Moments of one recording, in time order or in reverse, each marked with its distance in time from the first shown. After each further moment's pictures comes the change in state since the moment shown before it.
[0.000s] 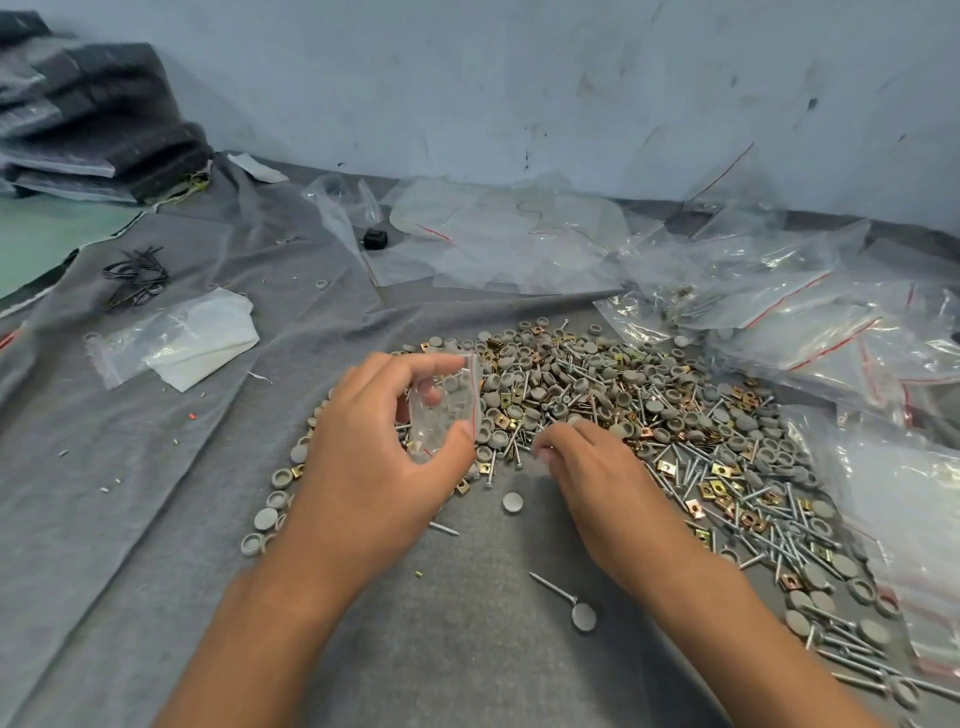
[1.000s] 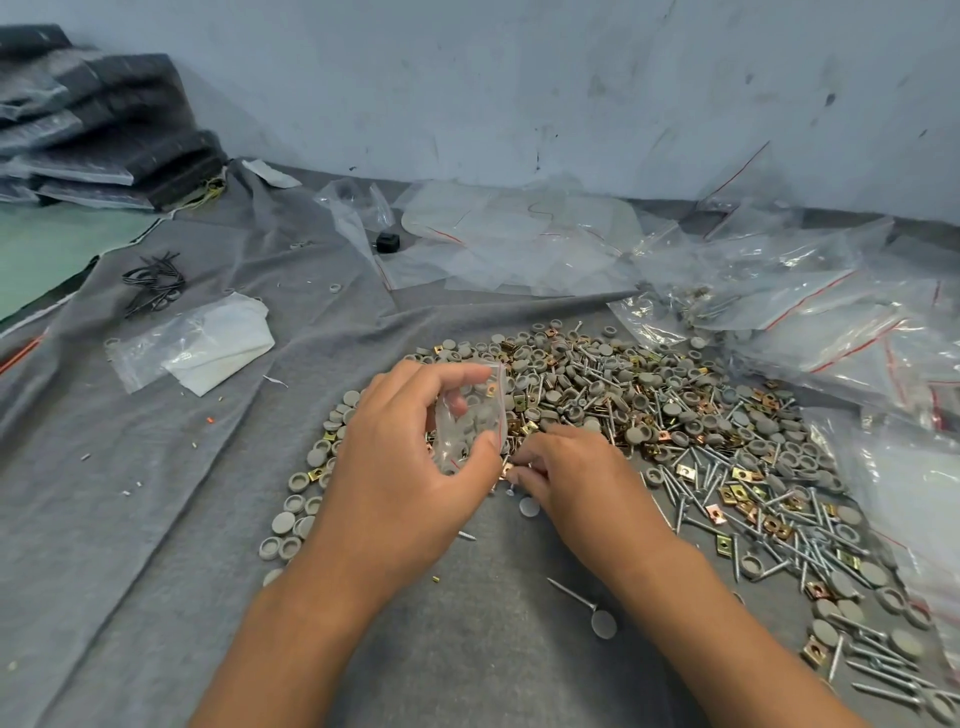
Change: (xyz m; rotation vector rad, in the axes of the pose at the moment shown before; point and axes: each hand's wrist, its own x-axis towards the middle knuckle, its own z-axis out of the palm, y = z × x) left_hand 0.000 -0.004 0.006 0.015 -0.002 0.056; right_hand 0.025 -0.025 0.010 0.004 -0.043 0.062
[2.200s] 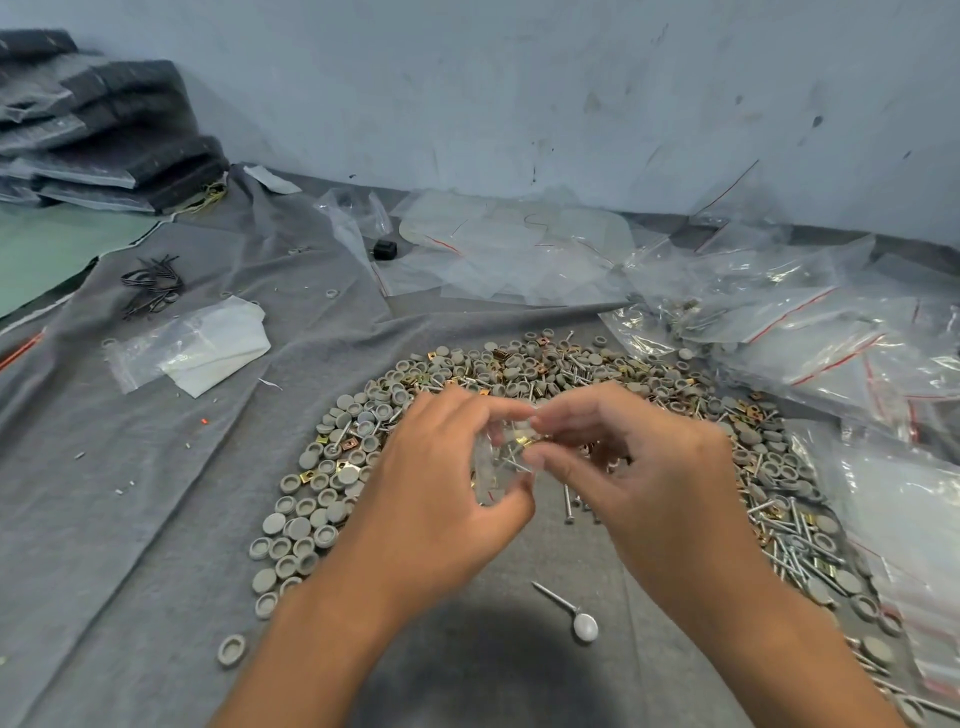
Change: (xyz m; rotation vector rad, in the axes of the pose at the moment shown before) left_hand -0.006 0.008 0.014 0.091 -0.191 0.087; right_hand -0.045 -0.026 -0.077 0.424 0.454 -0.313
